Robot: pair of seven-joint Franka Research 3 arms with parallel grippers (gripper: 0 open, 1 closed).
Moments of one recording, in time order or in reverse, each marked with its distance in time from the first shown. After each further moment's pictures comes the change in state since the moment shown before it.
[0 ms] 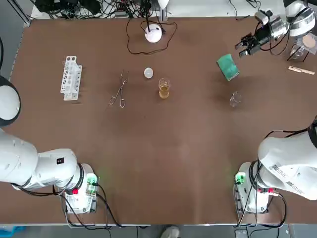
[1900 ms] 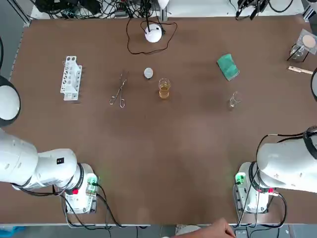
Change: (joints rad) left arm 0.000 0.000 0.000 0.000 0.000 -0.001 0.000; right arm 0.285 -0.112 0.000 0.359 -0.656 0.116 1.590
